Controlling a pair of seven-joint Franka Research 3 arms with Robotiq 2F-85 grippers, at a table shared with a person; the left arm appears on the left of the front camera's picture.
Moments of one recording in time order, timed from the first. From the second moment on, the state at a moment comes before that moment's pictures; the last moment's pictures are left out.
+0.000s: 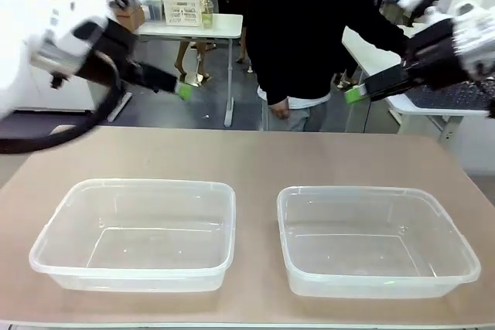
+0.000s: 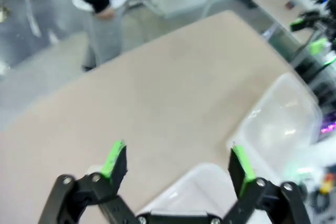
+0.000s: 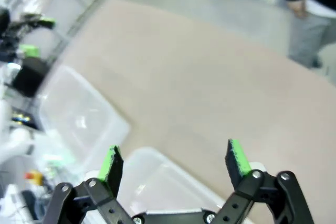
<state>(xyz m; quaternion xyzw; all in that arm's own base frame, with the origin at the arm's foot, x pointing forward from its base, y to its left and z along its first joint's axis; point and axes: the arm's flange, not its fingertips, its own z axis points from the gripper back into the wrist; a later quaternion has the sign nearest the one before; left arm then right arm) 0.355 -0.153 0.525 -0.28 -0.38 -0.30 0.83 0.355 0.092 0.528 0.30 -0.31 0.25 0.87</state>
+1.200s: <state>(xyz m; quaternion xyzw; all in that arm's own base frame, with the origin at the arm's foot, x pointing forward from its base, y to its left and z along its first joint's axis) 0.346 0.003 0.567 -0.54 -0.36 -0.08 0.76 0.335 -0.045 0.542 0.58 -0.23 0.08 0.77</state>
